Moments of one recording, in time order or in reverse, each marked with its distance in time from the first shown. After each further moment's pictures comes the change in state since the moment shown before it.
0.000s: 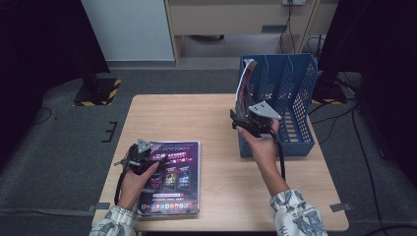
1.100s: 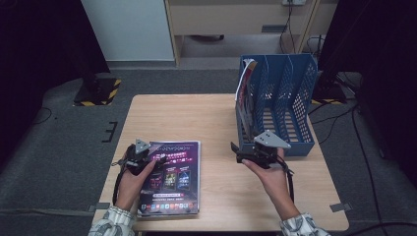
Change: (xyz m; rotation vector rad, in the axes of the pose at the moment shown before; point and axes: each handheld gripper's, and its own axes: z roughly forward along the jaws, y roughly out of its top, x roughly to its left) left arm 0.005 -0.002 -0.006 -0.005 -0.024 -0.001; right arm 0.022 -0.047 -0.070 0.086 0.176 0.009
